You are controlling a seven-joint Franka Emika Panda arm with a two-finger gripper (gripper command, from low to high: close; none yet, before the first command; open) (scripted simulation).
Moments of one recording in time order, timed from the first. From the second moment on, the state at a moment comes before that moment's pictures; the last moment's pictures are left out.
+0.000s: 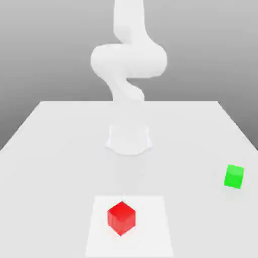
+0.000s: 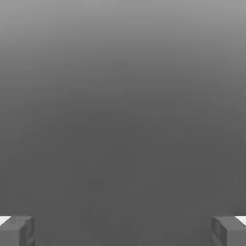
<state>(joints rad) 0.02 -0.71 -0.02 -2.34 -0.02 2.35 0.73</state>
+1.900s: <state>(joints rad) 0.65 -0.04 0.17 -2.72 0.03 2.67 -0.15</state>
